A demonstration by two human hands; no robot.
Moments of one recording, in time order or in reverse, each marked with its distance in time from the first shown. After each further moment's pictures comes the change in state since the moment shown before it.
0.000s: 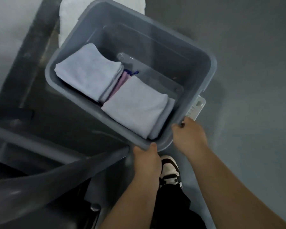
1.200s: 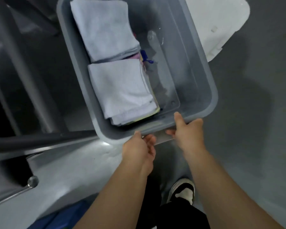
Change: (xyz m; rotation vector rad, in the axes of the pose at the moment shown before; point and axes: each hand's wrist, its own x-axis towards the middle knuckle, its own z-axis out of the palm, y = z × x) left_hand 0.020 0.125 0.070 -1.171 0.203 -0.462; right_hand 0.126 -0.128 -0.037 0.089 -0.301 -0.098
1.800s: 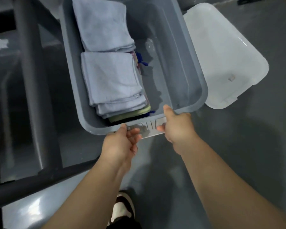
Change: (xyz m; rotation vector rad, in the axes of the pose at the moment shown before) left_hand 0.039 0.124 0.039 -0.054 -0.092 0.236; right_hand 0.074 -0.118 0.107 -0.226 -0.267 -0.030
